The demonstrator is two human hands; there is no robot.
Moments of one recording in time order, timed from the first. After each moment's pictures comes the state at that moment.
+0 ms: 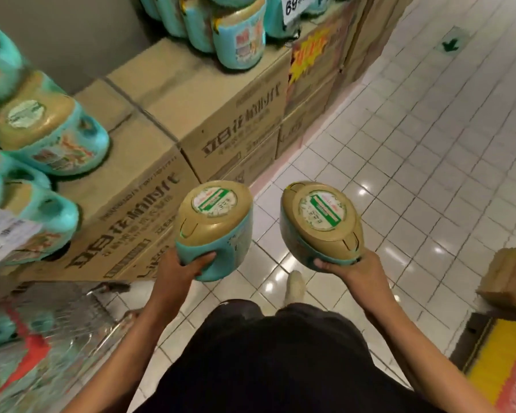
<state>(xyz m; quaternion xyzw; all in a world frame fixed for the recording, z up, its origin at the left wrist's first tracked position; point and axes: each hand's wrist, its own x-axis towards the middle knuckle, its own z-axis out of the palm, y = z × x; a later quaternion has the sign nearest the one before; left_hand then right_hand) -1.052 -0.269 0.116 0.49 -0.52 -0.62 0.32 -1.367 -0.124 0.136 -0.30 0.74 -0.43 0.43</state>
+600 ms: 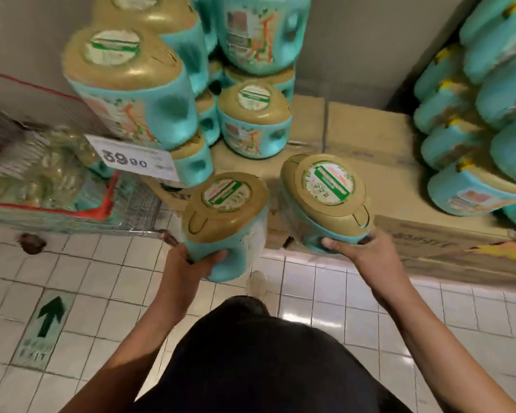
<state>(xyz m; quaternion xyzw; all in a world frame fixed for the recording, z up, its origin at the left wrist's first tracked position) -1.043 -0.310 0.136 0.67 -0.21 -0.39 0.60 -1.307 -0.509 0.176 -0.60 0.48 -0.23 0.60</state>
